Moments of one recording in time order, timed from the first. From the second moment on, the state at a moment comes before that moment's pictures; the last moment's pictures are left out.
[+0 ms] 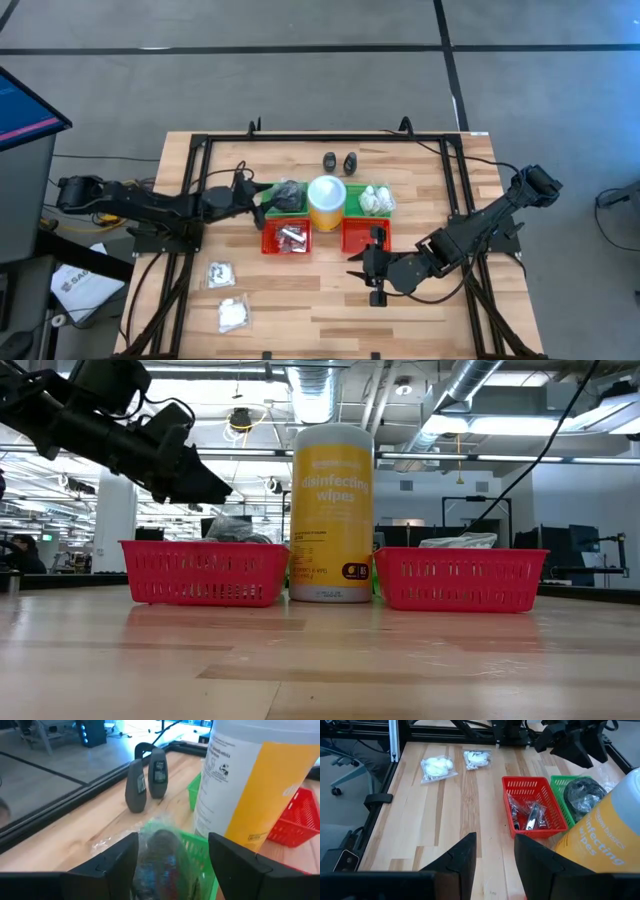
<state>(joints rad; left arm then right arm) 0.07 0.99 0.21 0.48 -0.42 -0.15 0.58 1.48 1.17 -0.36 0.55 0.32</state>
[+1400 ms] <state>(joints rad) -0.49 0.87 0.21 -0.12 -0.23 -0.79 0.58 1.48 1.17 -0.37 0.55 0.34</state>
